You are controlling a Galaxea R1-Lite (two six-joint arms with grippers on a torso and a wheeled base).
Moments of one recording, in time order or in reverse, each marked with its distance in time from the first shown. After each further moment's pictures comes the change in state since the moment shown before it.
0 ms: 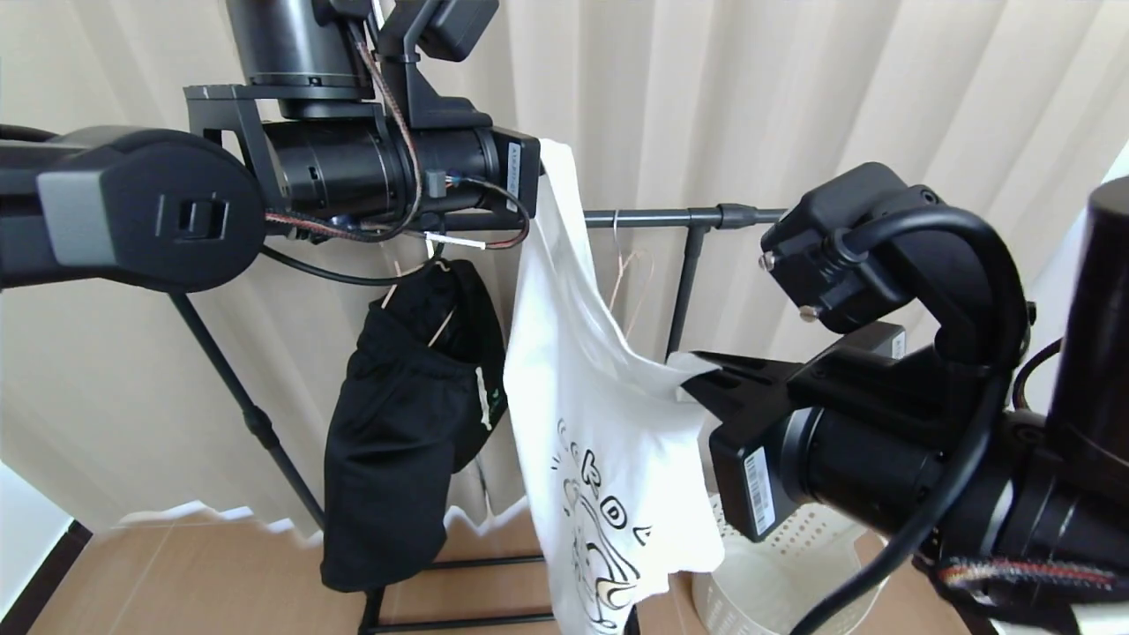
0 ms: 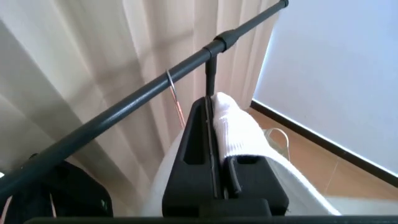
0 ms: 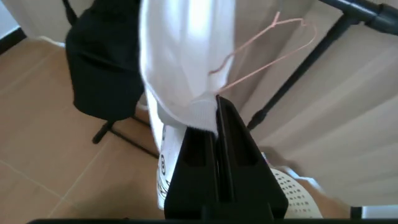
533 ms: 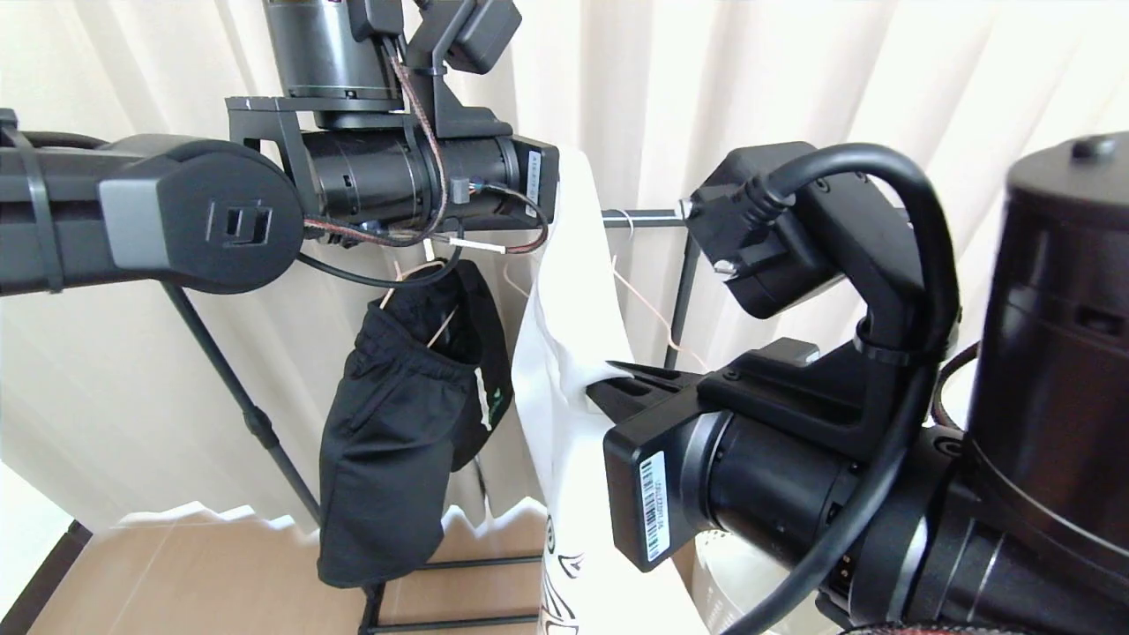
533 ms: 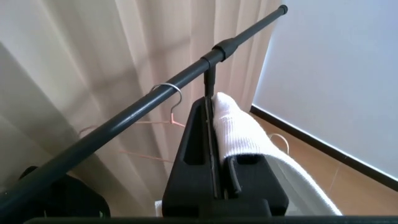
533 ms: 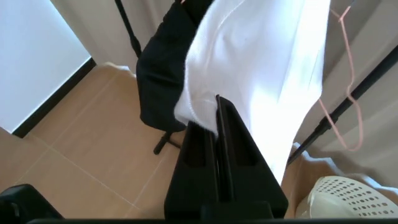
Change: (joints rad) left arm -0.014 0.037 -0.020 0.000 0.006 -0.004; right arm 0.079 0.096 -0.114 -0.002 0.014 0.192
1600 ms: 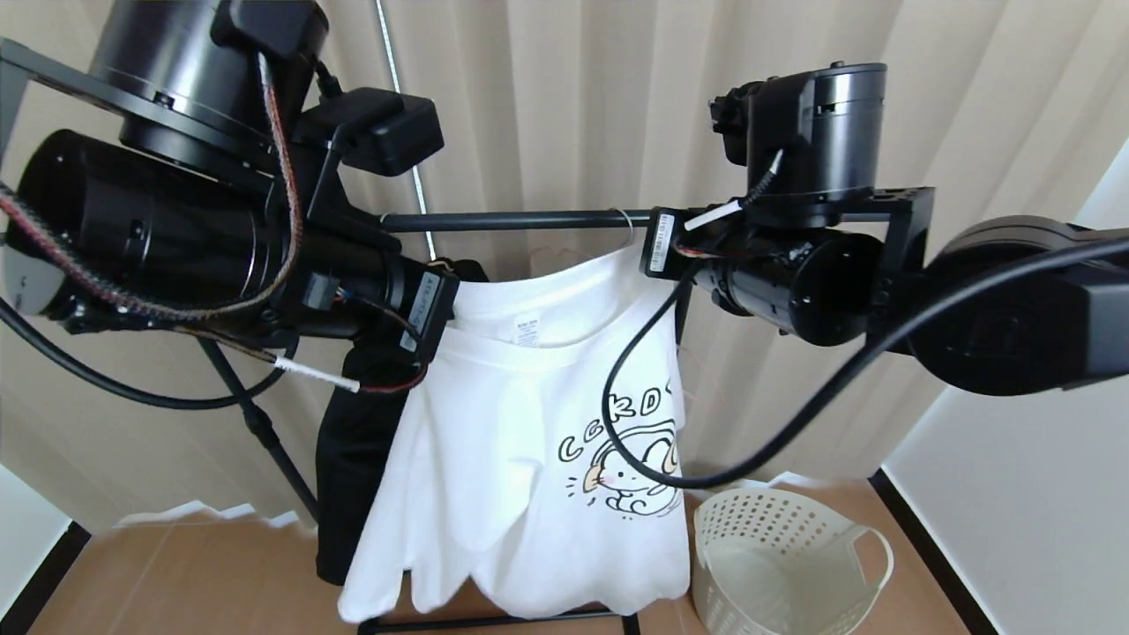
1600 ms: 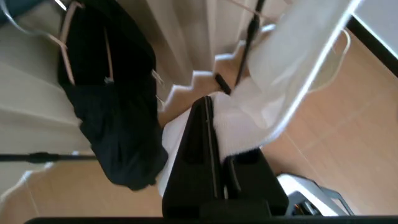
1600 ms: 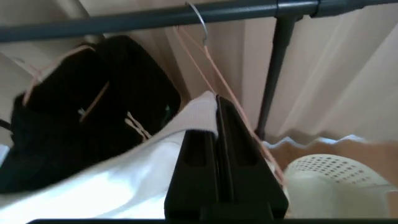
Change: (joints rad) left arm -0.128 -0.280 0.121 0.727 0.431 -0.133; right arm -0.472 0.296 -0.382 0.018 0.022 0.172
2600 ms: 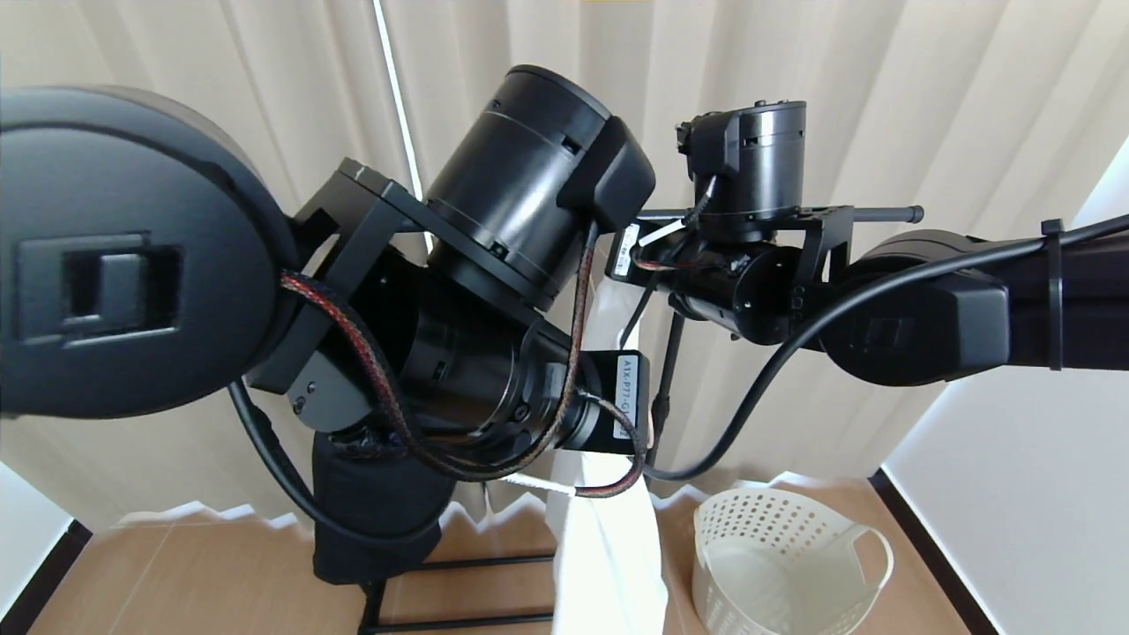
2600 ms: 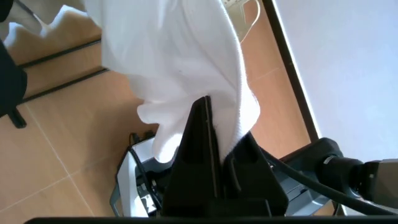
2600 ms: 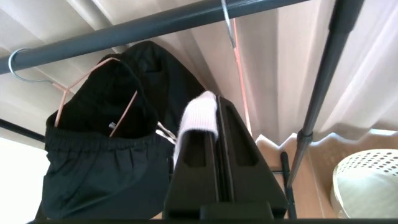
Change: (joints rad) left arm -0.258 0.191 -0.101 0.081 0.000 -0.549; right arm -0.007 0.088 -0.064 0.001 0.070 0.087
